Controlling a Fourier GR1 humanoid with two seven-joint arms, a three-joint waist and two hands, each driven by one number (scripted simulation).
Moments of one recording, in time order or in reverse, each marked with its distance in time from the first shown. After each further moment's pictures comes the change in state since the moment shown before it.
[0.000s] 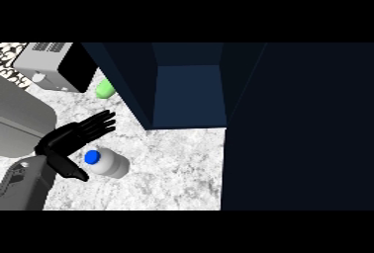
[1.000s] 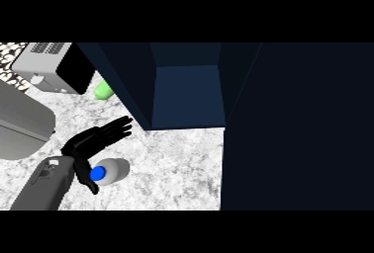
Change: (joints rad) left arm -0.073 -0.025 -0.142 0.240 -0.149 0.149 -0.230; right arm 0.030 -0.032 -0.021 0.014 -0.028 0.035 -0.053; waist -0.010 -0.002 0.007
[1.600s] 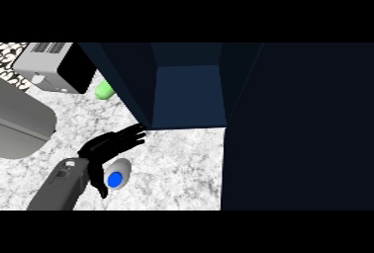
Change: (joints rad) left arm -0.027 -0.058 -0.050 0.089 0.068 -0.026 0.062; right arm -0.033 0.013 0.006 0.023 0.004 -0.016 0.013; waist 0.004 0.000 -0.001
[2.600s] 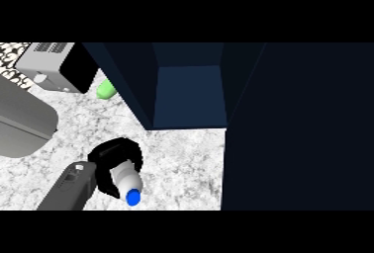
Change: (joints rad) left arm 0.035 -0.032 -0.089 -0.053 0.077 -0.058 0.043; right arm -0.004 0.009 0.011 0.019 0.006 -0.014 -0.004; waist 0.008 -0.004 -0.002
